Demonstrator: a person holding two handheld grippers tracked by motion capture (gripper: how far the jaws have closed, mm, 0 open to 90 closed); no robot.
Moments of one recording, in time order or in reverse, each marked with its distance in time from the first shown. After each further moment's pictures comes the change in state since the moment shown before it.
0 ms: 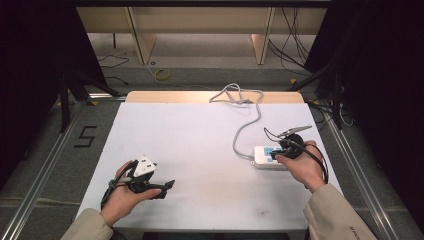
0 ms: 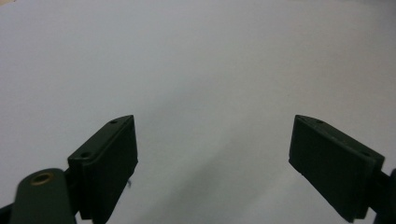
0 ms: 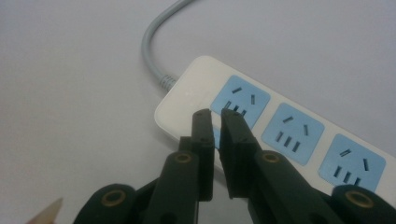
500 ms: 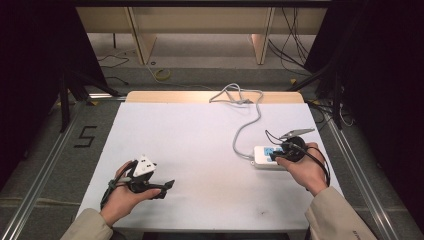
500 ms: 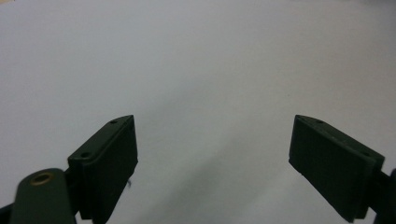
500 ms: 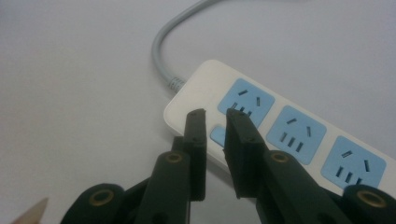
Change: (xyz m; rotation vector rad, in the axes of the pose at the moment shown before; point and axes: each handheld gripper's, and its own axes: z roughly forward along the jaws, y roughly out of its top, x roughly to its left) left arm 0.001 0.000 0.000 -0.001 0.001 -0.003; right arm 0.004 -0.007 -0.007 -0.045 0.014 -0.025
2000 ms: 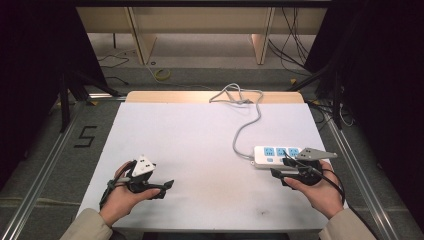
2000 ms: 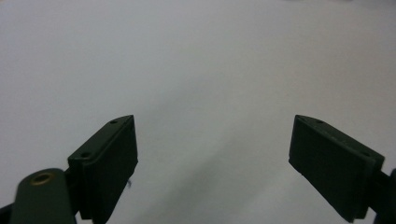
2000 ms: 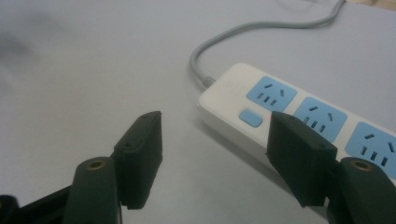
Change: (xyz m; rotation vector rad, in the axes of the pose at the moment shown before) left arm 0.001 -0.001 -0.001 -0.005 -0.006 -0.013; right arm 0.003 -0.060 -0.022 -0.248 0.105 -0.044
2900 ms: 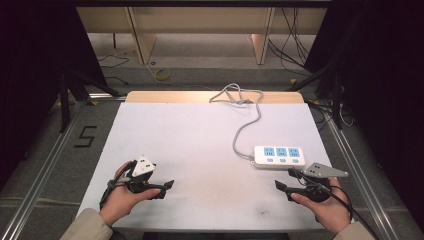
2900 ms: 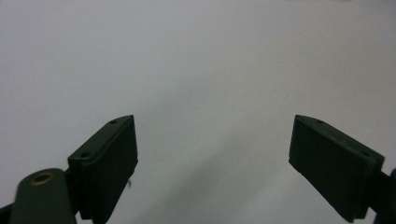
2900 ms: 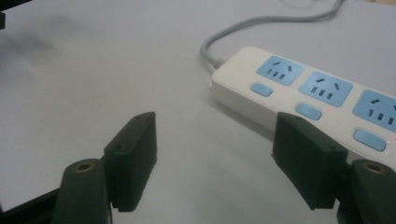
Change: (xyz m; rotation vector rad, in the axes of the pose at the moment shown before) left arm -0.001 0.000 0.001 0.005 -0.003 0.002; right arm 0.008 -0.034 -0.017 -0.067 0.013 0.015
